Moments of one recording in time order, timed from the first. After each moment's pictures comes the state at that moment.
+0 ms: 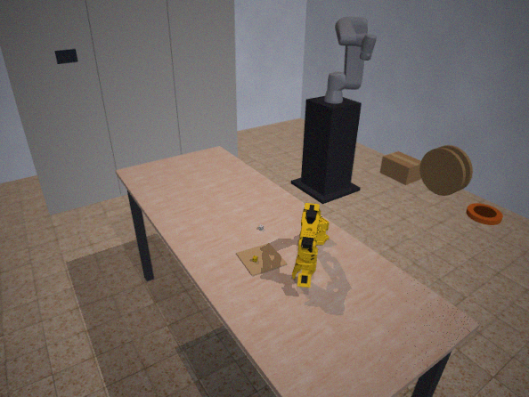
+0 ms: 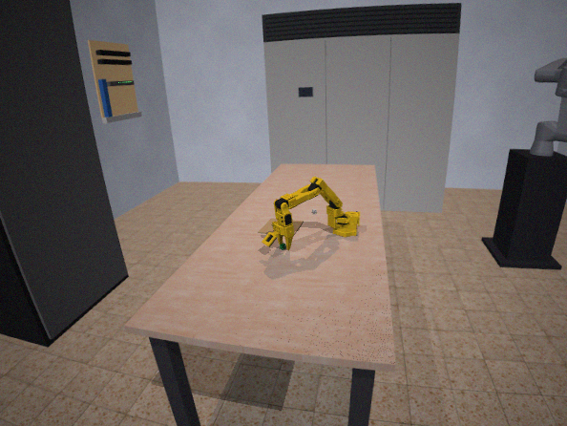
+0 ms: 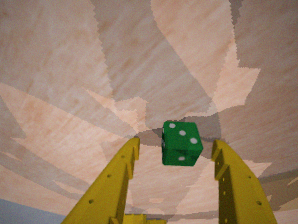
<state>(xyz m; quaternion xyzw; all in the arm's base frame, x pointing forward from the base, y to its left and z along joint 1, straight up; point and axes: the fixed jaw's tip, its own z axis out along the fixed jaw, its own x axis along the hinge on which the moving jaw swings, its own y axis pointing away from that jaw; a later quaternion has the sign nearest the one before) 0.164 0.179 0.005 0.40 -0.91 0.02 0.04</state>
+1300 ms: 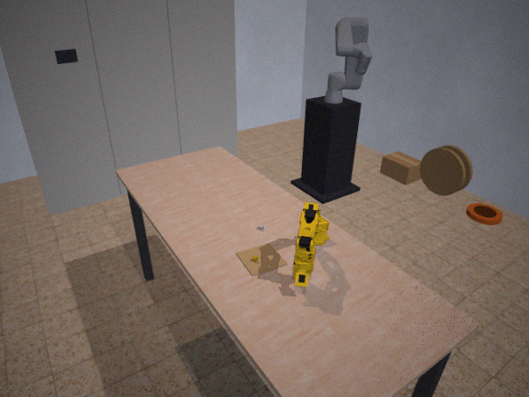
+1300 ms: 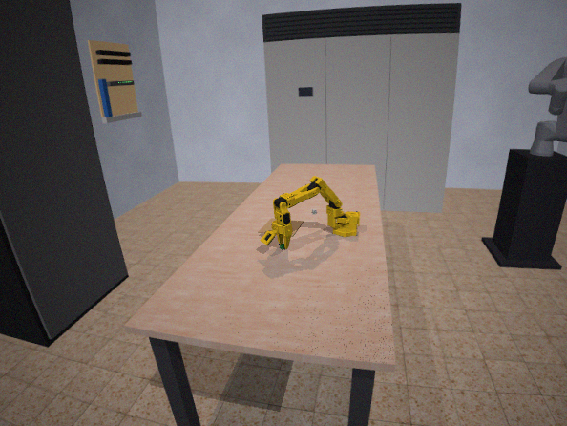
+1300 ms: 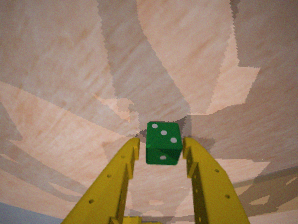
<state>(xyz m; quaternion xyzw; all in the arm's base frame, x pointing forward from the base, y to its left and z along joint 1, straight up) 0.171 0.175 0.007 0.40 -0.92 0.02 0.03</state>
